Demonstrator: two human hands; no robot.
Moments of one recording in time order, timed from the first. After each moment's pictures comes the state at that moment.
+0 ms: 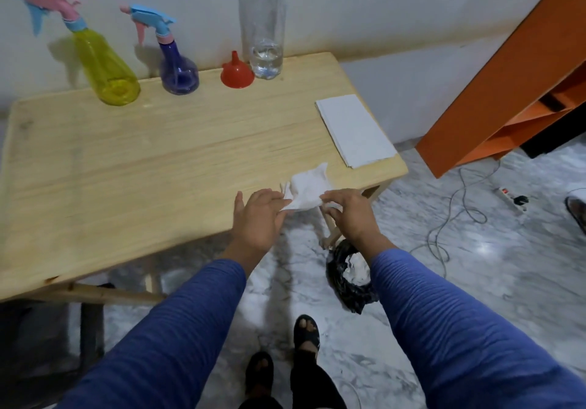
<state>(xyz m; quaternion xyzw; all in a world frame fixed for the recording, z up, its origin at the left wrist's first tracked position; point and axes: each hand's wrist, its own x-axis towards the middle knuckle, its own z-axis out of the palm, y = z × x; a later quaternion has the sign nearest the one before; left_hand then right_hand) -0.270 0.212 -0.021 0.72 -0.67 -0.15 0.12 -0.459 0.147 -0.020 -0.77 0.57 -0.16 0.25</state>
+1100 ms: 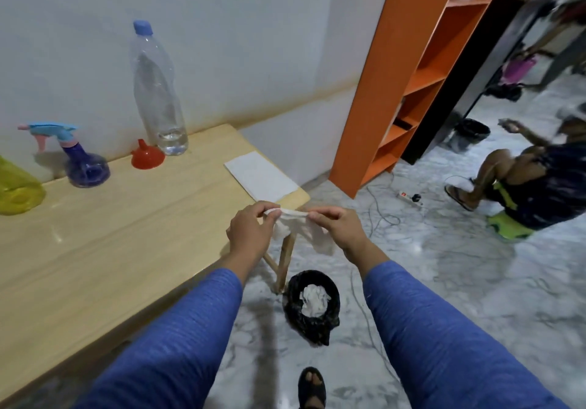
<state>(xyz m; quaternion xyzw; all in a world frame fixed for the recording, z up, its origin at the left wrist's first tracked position) -0.375 0.190 0.075 0.63 -0.59 -0.33 0.39 -0.554 0.204 0.090 -0.46 0.61 -0.45 0.46</state>
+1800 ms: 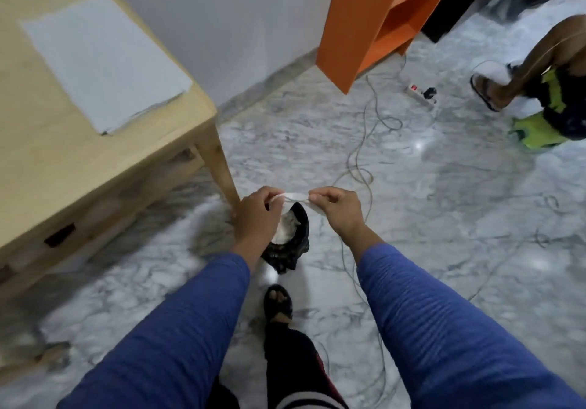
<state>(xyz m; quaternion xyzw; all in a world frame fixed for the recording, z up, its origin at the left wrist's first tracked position) -0.586 0.121 -0.160 0.68 -0.56 -0.42 0.20 -0.747 0.127 -0.171 -0.35 0.74 -0.33 0.48</state>
